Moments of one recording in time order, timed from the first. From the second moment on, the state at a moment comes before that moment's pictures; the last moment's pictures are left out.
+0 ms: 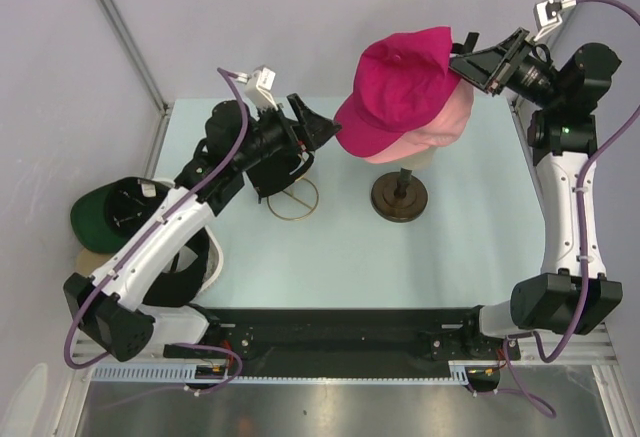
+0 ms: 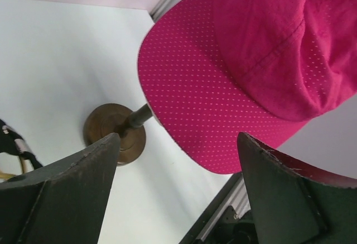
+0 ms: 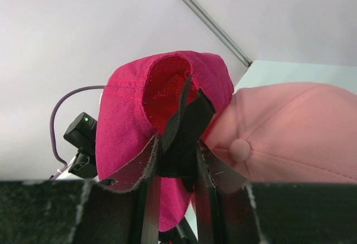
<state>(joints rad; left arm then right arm) -0.55 1.28 1.32 -0.15 0.25 -0.67 -0.14 1.41 1.63 0.07 -1.03 1.02</state>
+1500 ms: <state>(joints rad) -0.63 1.30 1.23 0.07 0.21 -0.87 -0.20 1.36 1.57 -0.02 -1.01 0.95</state>
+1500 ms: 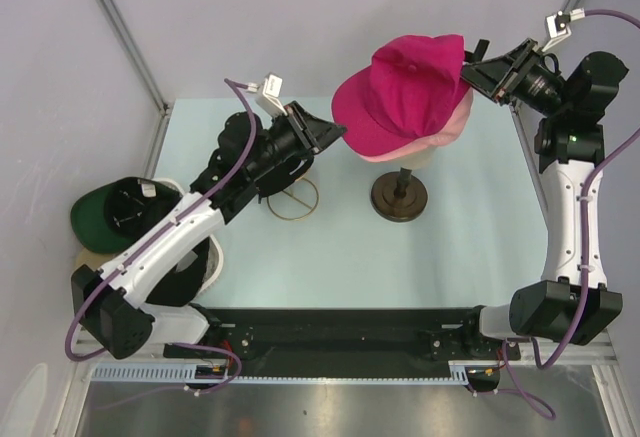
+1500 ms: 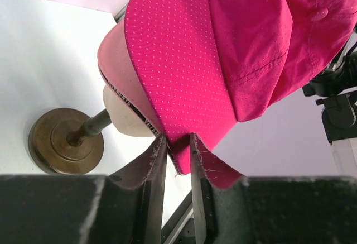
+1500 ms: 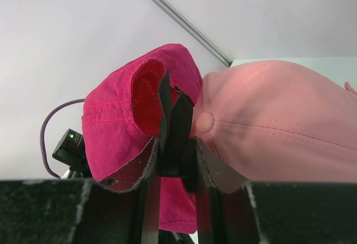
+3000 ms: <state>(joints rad) -0.63 1.32 1.35 0.06 0.13 -1.01 -0.30 1.36 1.59 -0.18 -0.92 0.87</state>
